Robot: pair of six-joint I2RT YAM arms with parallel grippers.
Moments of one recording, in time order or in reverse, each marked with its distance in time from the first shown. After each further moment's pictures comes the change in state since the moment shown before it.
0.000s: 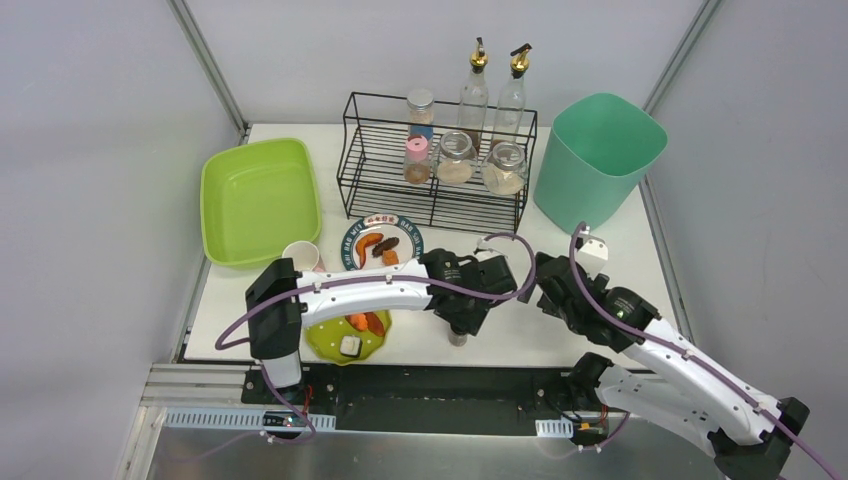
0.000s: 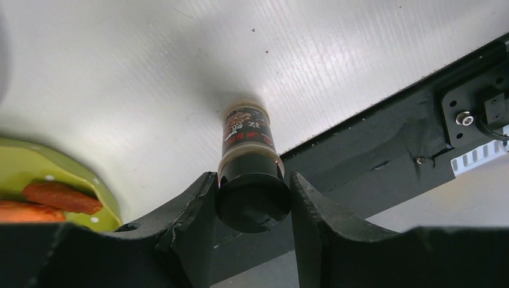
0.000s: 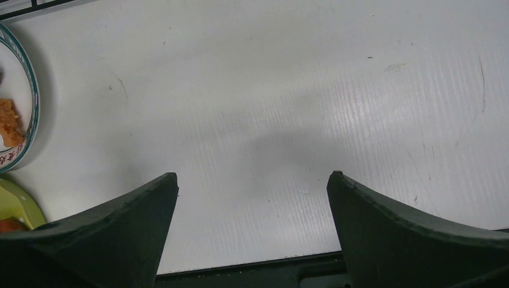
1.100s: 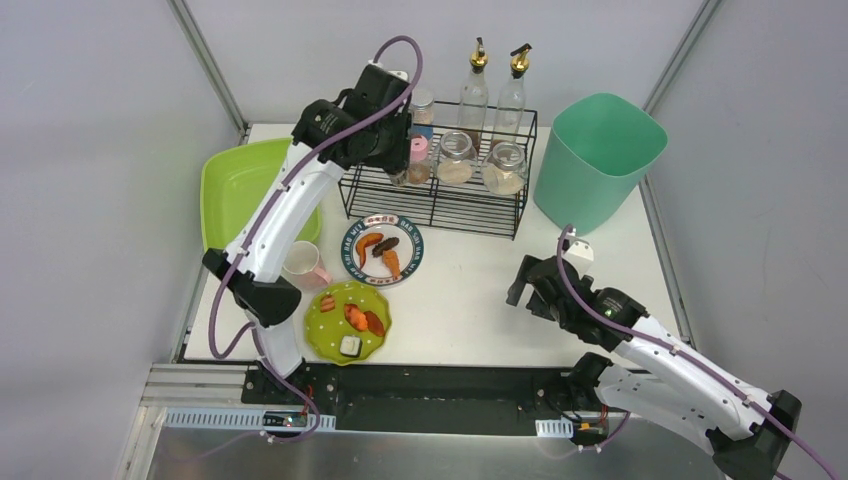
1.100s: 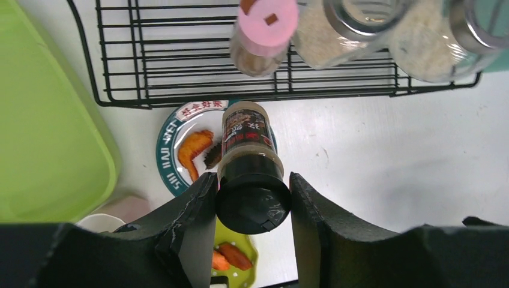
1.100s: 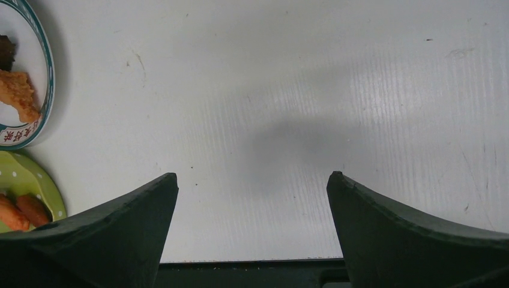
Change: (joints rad) left arm 0.617 0.014 0.792 -0.355 -0.108 0.337; right arm -0.005 0.028 -0.068 0.121 -0.103 -0.009
